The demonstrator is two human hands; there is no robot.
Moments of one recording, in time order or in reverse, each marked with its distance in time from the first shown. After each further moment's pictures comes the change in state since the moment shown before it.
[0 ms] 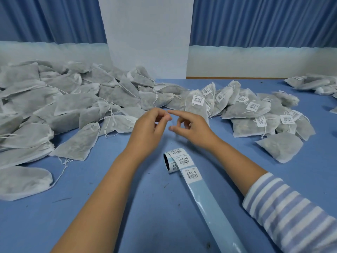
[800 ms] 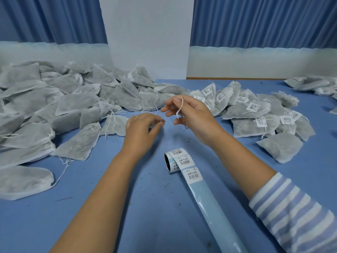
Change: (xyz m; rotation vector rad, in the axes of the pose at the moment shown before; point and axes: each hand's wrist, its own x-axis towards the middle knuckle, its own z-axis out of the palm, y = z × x) left_hand 0.004 -0.023 -0.006 0.216 0.021 0.009; right_hand 0.003 -0.068 -0.005 0.530 0.025 0.123
